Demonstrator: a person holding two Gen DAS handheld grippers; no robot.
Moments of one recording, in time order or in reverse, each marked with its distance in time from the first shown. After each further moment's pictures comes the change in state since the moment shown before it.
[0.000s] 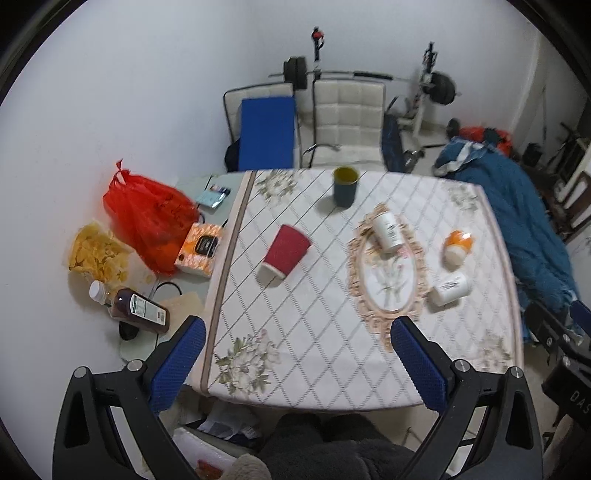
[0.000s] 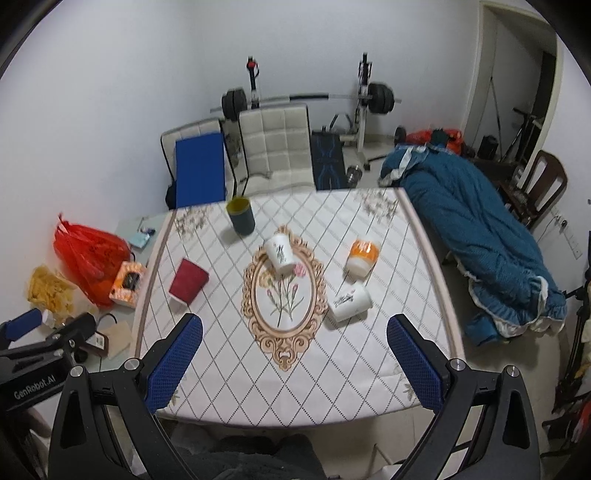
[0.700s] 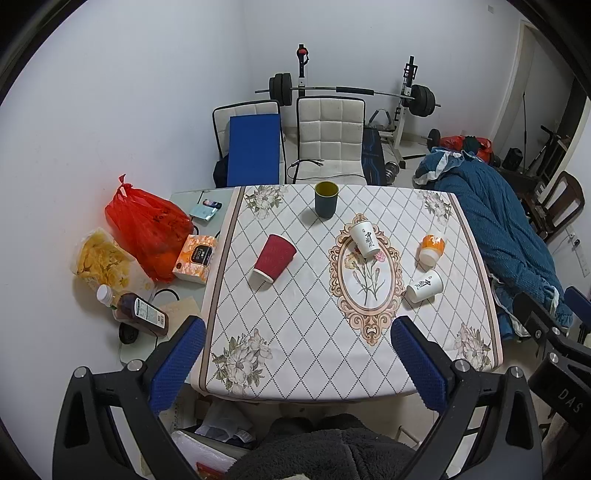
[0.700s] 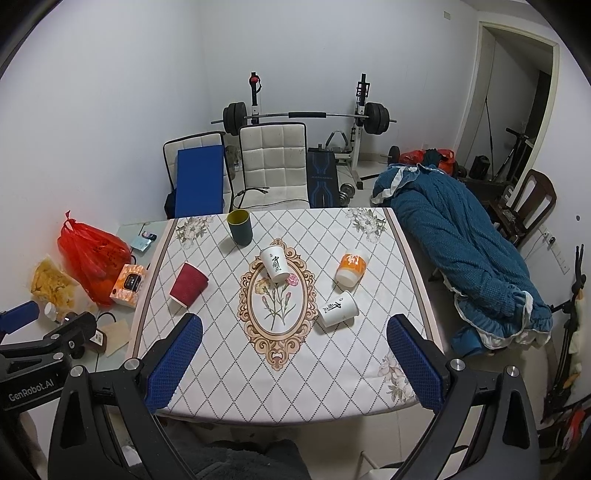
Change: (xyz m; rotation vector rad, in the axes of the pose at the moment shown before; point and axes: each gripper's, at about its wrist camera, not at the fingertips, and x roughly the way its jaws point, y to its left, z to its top) left arm -0.076 0.006 -0.019 0.024 -0.065 -0.086; right arm -0.074 0.009 -0.021 -0.040 -0.085 -0.050
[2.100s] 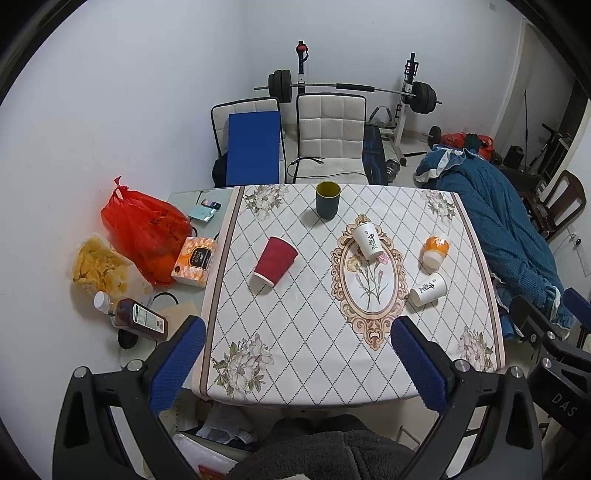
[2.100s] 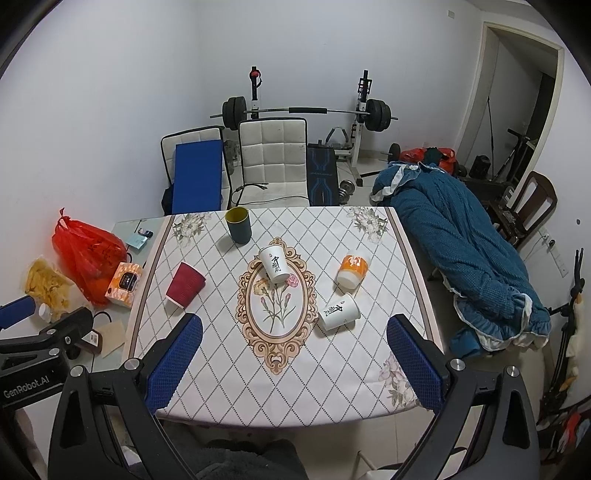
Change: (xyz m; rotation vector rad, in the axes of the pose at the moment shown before) left arm 0.006 0.000 0.005 0.000 0.009 -0.003; right arm 0.008 -0.006 0.010 -0.003 0.013 -0.004
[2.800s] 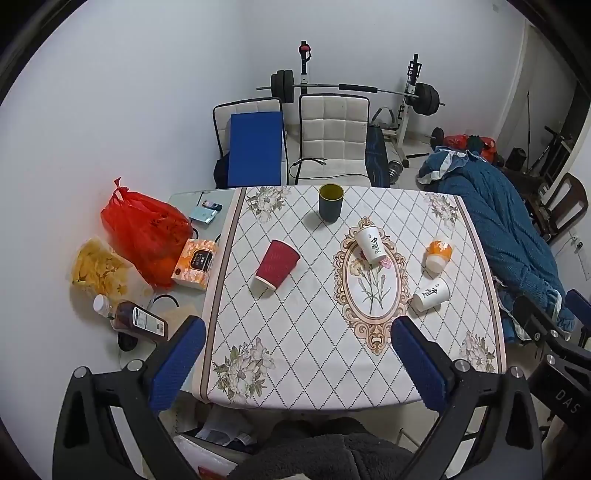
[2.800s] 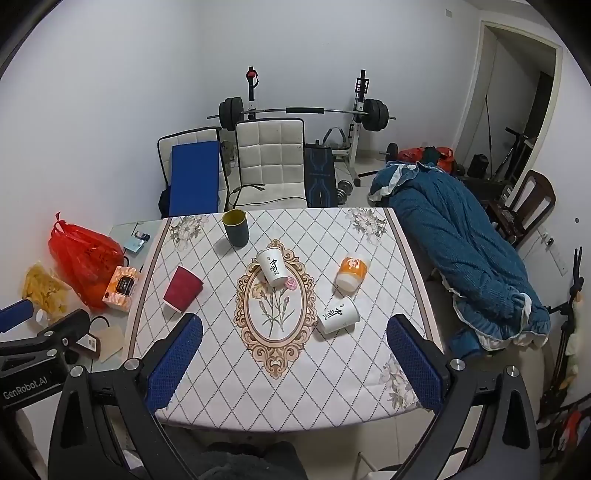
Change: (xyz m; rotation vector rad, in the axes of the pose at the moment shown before) left arm 0.009 0.003 0.007 -0.001 -0.008 0.012; right arm 0.001 -0.001 0.002 0.000 -0.002 -0.001
